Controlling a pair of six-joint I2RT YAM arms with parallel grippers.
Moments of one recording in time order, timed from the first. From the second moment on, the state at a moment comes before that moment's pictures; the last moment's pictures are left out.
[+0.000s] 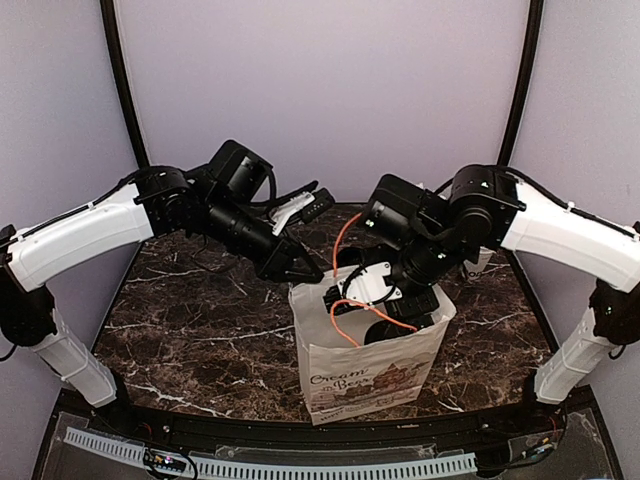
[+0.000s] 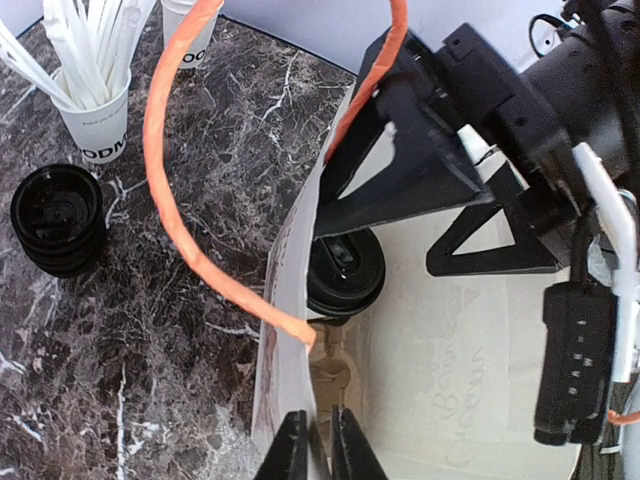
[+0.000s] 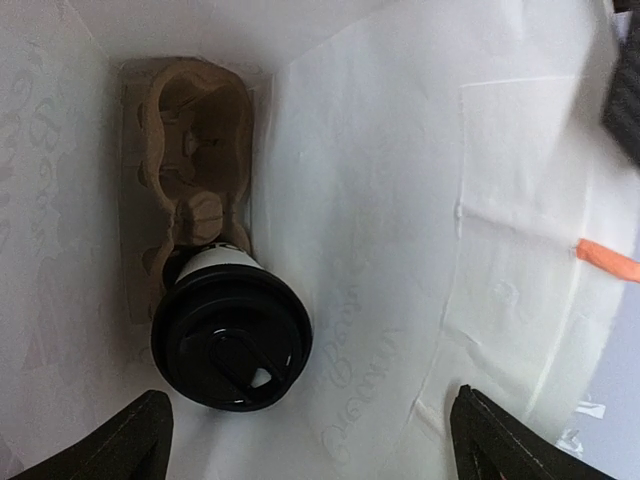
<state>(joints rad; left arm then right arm) -0.93 1.54 1.56 -0.80 0.48 -0.06 1.20 1.57 1.68 -1.32 0.13 -0.75</state>
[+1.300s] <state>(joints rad) -1.03 1.42 1.42 -0.65 0.36 0.15 0.68 1.36 1.68 -0.93 0.24 -0.85</state>
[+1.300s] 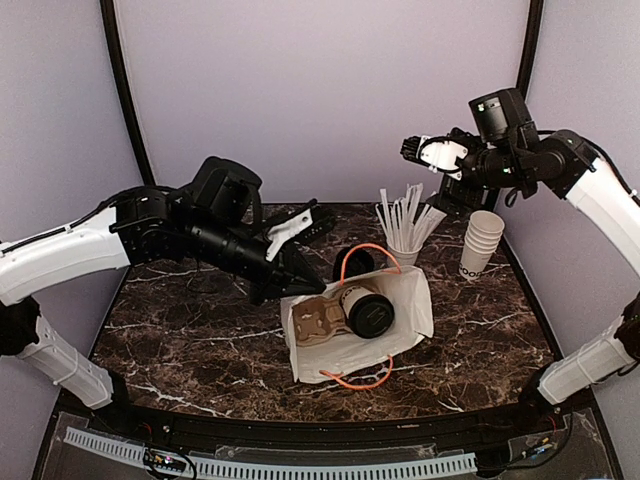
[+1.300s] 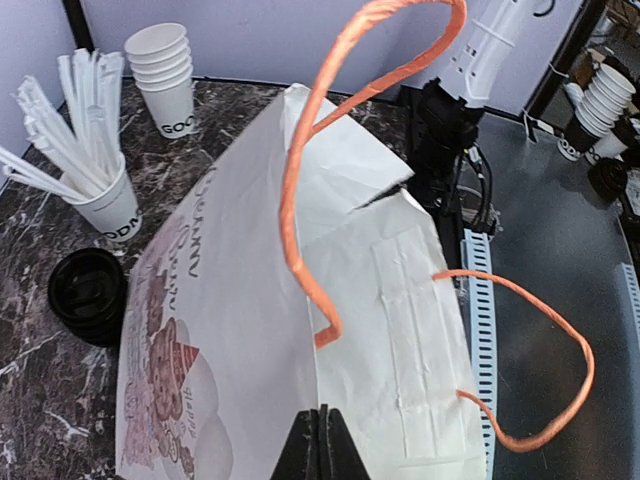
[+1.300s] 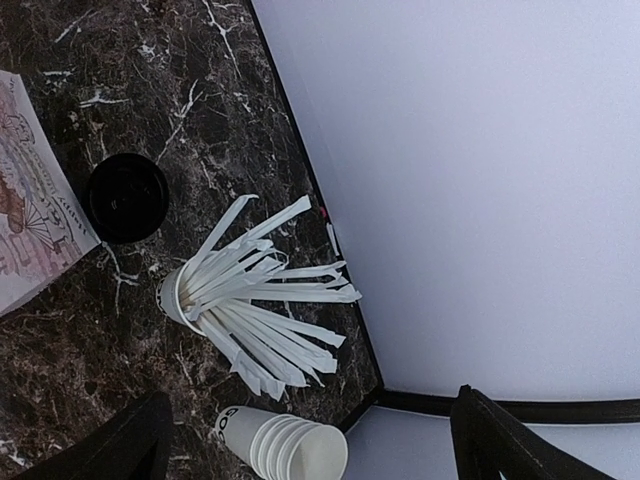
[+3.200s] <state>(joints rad) -0.67 1.46 1.36 -0.27 0.47 0.04 0.40 1.59 1.71 -1.01 -0.16 -0.66</state>
